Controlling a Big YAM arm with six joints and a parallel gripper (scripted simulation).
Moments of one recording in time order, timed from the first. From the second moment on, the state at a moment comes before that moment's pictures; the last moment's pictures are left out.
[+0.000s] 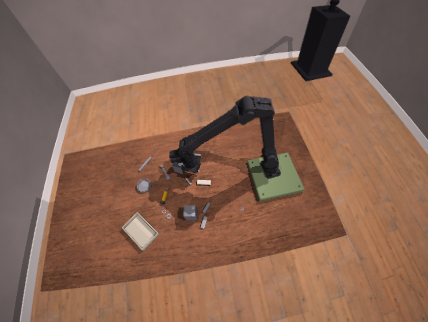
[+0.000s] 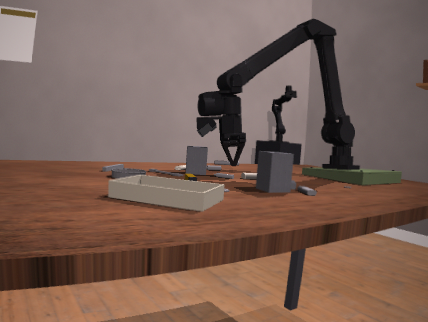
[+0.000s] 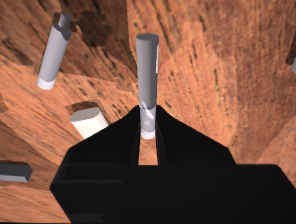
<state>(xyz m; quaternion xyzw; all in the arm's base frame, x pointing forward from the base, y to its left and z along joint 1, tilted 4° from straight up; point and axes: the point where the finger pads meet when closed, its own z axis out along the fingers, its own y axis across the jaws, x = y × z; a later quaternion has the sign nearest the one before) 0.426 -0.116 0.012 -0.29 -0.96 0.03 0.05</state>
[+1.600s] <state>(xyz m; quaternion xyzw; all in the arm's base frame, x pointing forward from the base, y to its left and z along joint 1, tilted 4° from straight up) 0.427 -0.115 0.021 -0.29 -0.96 0.03 0.04</state>
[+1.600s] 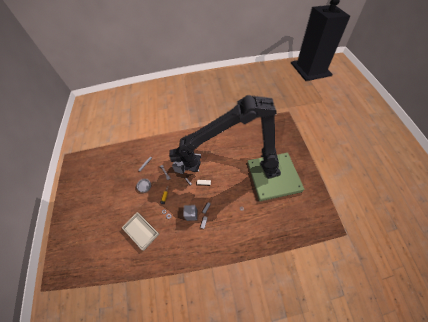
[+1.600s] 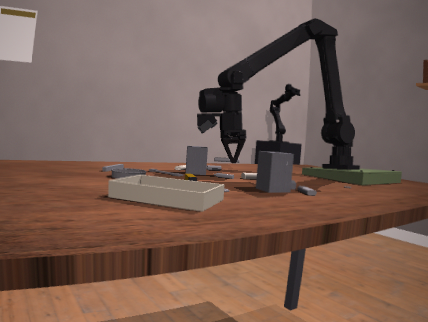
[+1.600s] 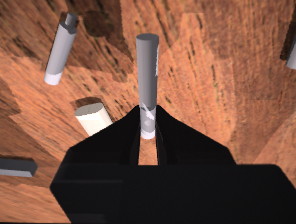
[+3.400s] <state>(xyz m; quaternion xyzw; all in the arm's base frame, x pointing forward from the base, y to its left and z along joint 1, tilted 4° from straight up) 0.415 -0.108 0.022 -0.29 -0.96 0.03 0.05</state>
